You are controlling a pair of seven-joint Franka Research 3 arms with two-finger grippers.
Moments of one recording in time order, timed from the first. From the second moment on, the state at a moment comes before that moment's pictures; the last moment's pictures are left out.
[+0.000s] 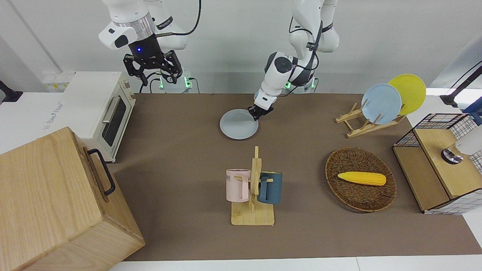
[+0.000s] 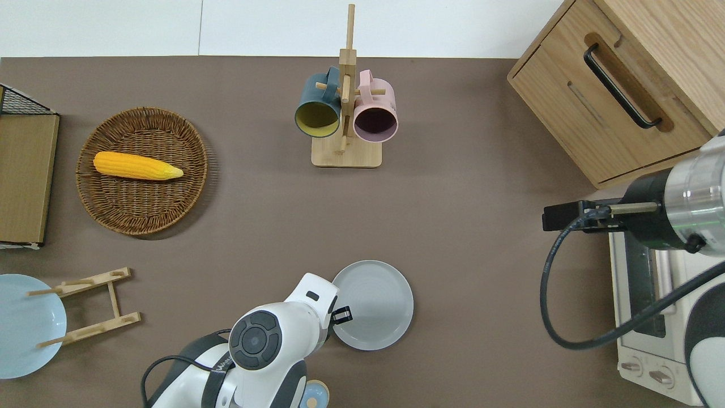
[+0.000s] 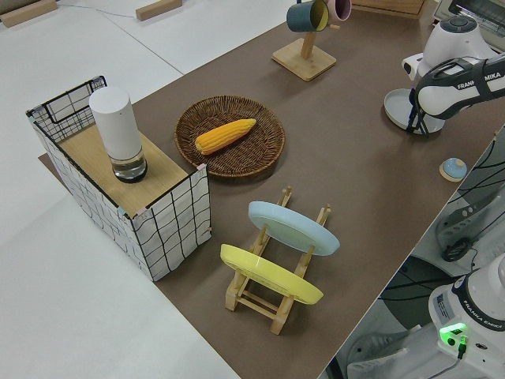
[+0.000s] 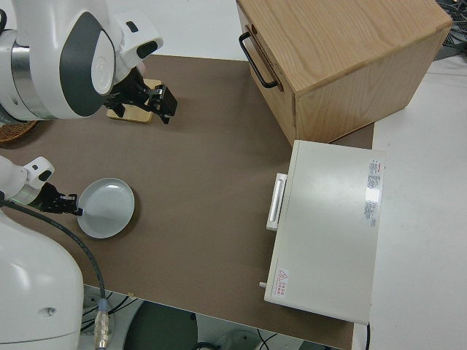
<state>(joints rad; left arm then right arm) -0.38 -0.04 -0.32 -2.49 -0.39 2.52 -0.65 -0.21 -0.06 0.37 -1.54 0.10 1.52 0.18</state>
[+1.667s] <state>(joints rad) -0.47 0.14 -0.43 -2.32 -0.39 2.64 -0.89 -0.21 -0.06 0.37 -1.54 0.10 1.52 0.18</state>
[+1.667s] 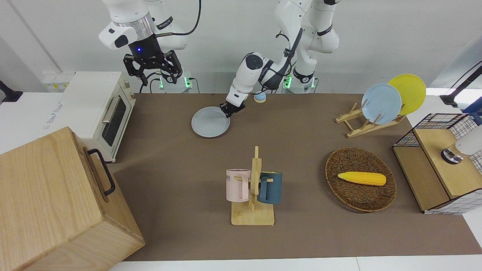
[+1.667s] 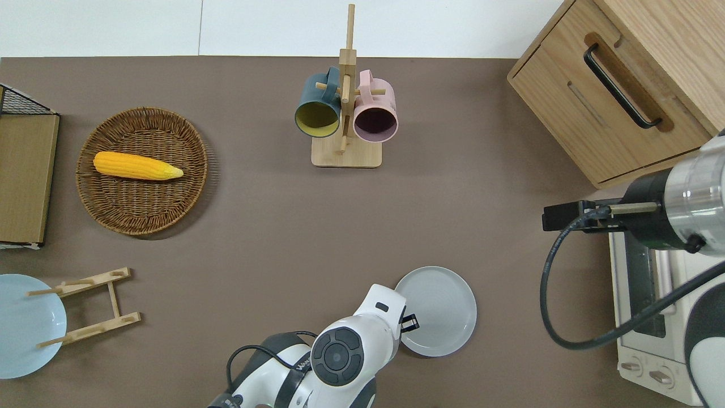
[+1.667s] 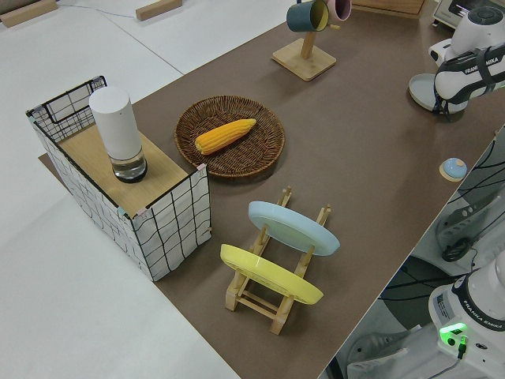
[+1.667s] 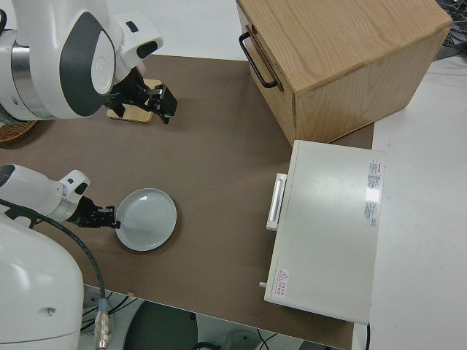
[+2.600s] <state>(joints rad) -0.50 0.22 -0.43 -2.25 -0.30 2.68 -0.99 -0.21 -0.06 0.37 -1.54 0.10 1.52 0.18</state>
